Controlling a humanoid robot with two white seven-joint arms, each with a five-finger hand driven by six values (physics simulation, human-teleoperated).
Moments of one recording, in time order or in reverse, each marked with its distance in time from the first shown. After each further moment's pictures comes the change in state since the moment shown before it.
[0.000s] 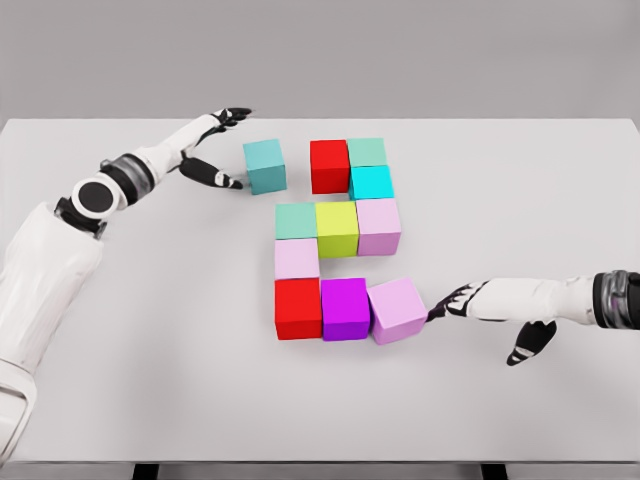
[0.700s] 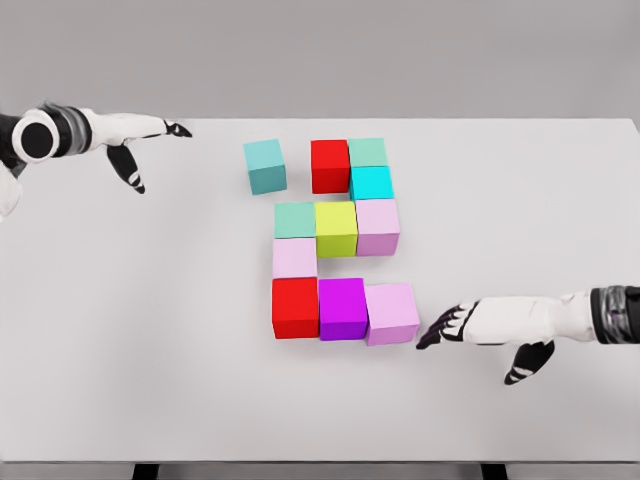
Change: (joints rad) left arm -0.302 0.223 -0.440 0.043 -0.258 -0.011 -0.217; right arm 0.003 -0.010 0.039 -0.001 0.001 -0.139 0.000
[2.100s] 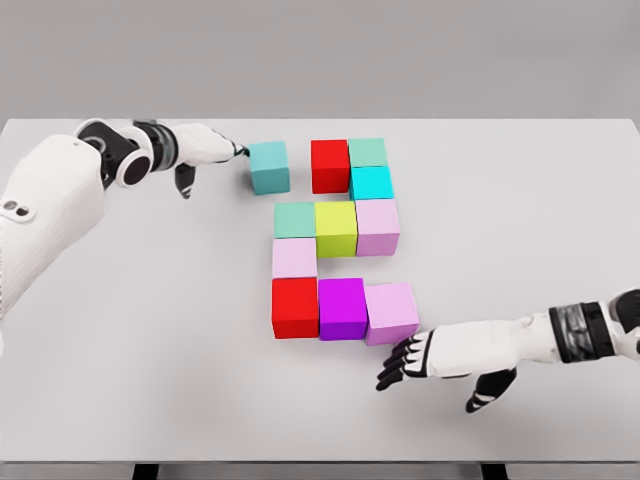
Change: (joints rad) left arm 0.040 -0.146 -0.019 -0.126 -0.388 -0.004 0.000; right arm -0.023 0.095 0.077 -0.004 -0.022 -0.119 0.000
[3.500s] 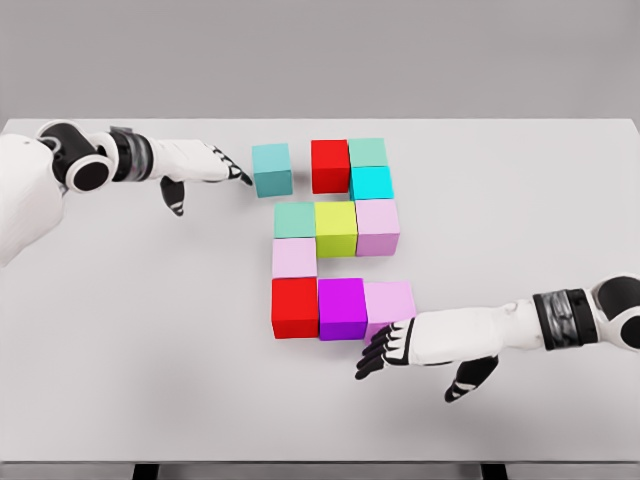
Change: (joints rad) left arm -0.008 0.130 -0.064 -0.079 0.176 -0.228 -0.001; right arm -0.049 0.047 0.012 0.003 -0.049 0.000 0.000
